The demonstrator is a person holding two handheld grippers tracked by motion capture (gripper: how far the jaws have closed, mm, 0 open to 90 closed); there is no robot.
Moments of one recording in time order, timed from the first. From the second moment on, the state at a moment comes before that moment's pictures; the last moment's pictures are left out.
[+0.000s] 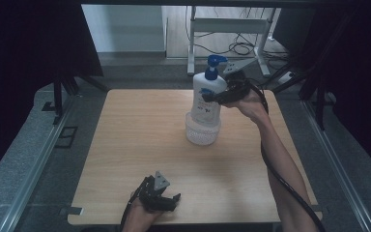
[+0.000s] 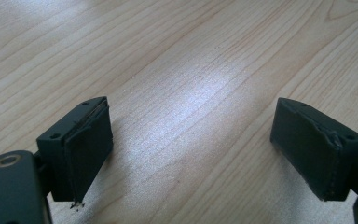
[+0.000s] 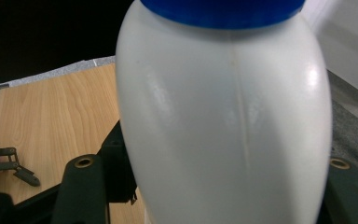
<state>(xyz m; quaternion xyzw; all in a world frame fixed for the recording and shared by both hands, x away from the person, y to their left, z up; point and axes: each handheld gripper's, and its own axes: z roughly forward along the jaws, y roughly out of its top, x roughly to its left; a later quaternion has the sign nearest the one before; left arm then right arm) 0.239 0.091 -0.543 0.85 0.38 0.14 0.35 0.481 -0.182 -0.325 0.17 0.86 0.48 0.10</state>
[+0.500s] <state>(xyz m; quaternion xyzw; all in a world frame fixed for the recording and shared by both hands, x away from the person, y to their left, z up) 0.239 0.091 -0.543 0.85 0.38 0.14 0.34 0.489 -0.176 -0.345 0.17 0.86 0.47 0.10</state>
